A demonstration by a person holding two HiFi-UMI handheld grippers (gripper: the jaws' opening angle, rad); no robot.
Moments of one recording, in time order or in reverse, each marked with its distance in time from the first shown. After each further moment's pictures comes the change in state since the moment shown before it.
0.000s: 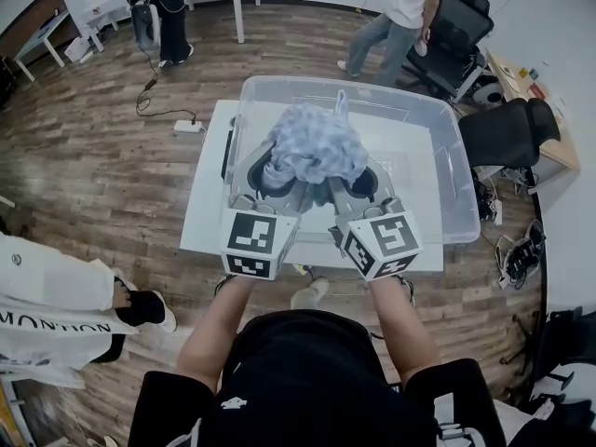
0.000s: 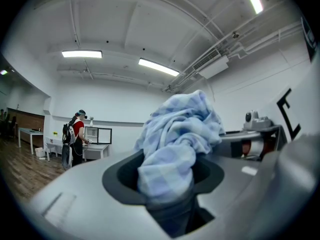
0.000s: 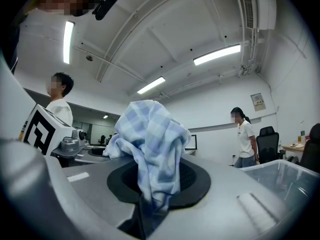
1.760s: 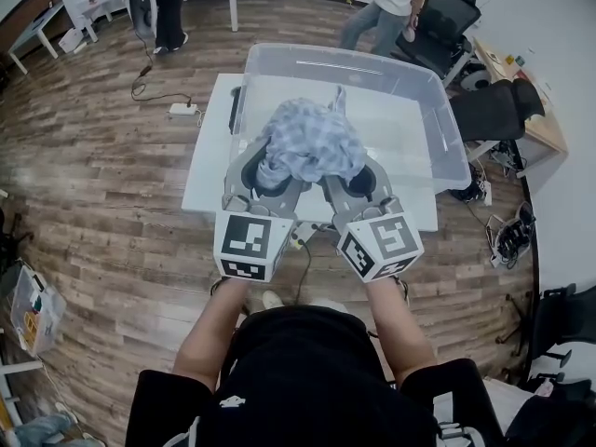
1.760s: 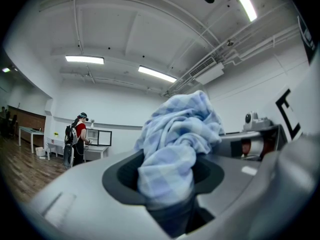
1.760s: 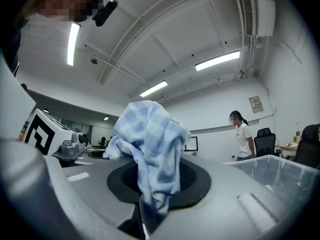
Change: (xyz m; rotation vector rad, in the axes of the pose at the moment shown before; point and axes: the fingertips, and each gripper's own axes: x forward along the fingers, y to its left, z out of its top) left arm -0.128 -0.043 0.000 -0.010 -0.049 -0.011; right arm -0.098 0.094 0.005 0.002 -0.024 -0.008
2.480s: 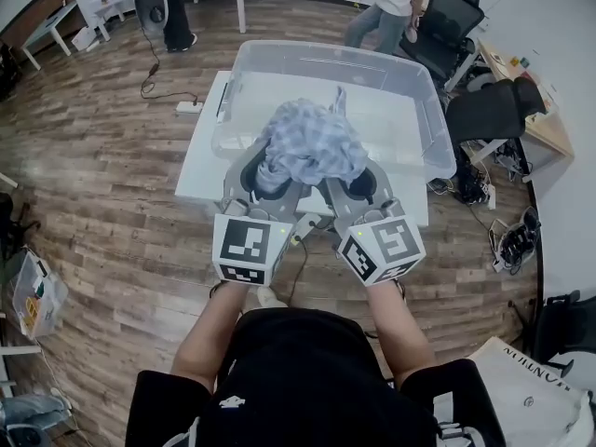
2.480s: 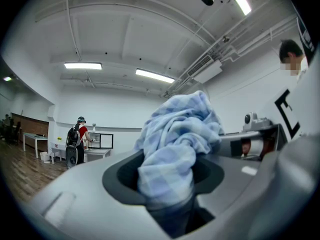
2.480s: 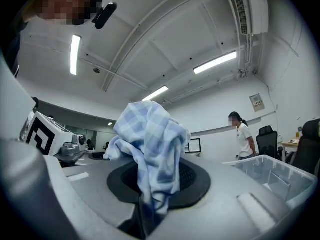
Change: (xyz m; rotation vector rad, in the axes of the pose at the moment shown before) left arm -0.016 -0.081 0.017 0.038 -0.008 0.040; right arm -0.077 -0.025 0.015 0.035 -0.038 0.050
